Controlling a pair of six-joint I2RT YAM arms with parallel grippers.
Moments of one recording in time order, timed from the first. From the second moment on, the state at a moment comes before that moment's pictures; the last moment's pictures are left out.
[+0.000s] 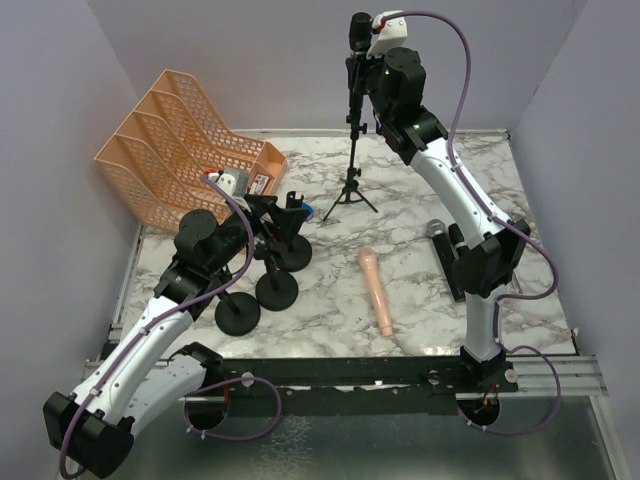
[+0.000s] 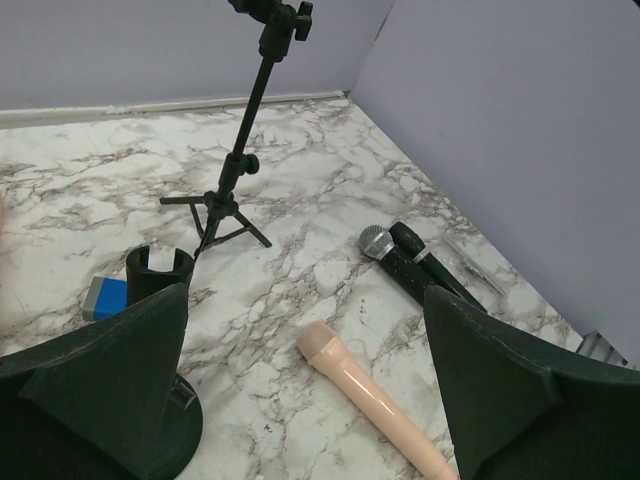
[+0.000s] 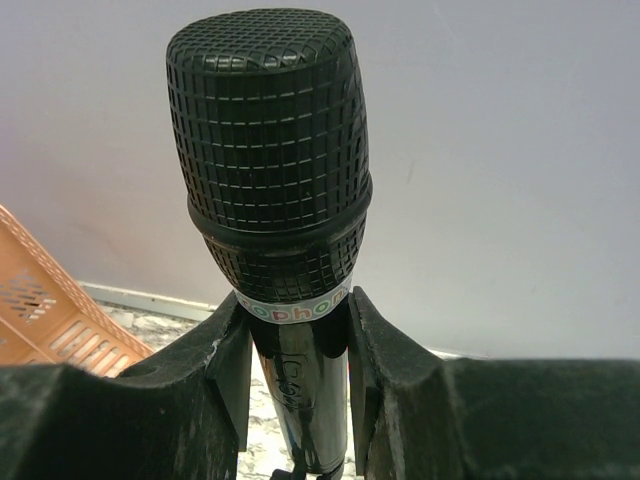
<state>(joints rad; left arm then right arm) -0.48 0.82 0.76 0.11 0.22 -0.41 0.54 2.02 2.23 -0.11 0.28 0.00</state>
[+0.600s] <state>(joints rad) -0.48 0.82 0.75 0.11 0.22 -0.41 0.53 2.02 2.17 -0.05 0.28 0.05</state>
